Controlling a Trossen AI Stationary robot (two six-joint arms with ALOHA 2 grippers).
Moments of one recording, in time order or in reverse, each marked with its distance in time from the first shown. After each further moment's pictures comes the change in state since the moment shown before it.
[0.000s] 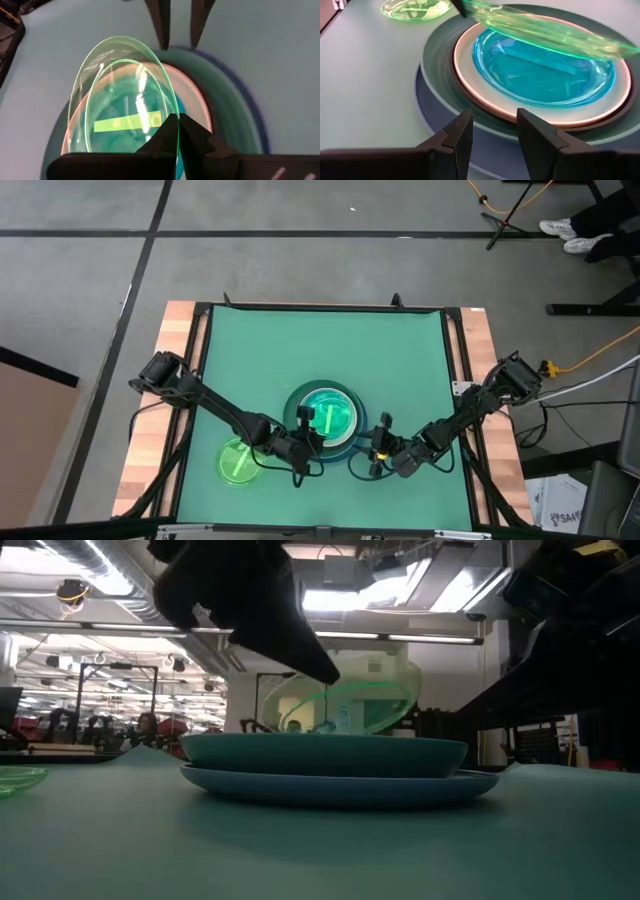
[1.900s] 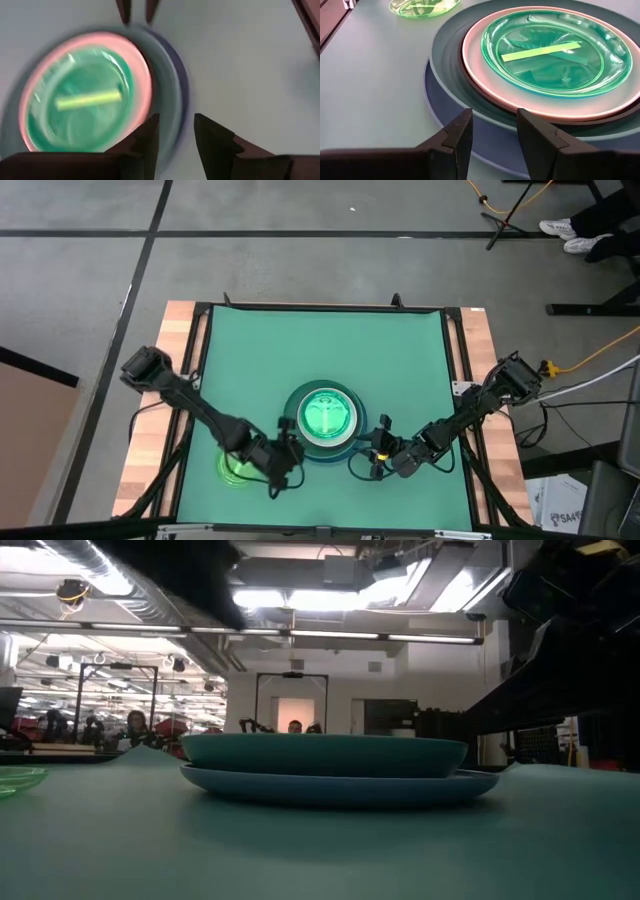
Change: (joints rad) left arm -0.119 -0.134 0.004 -0.241 0.117 -0.245; right arm 0.000 0.000 0.000 -0.002 -0.046 0.032
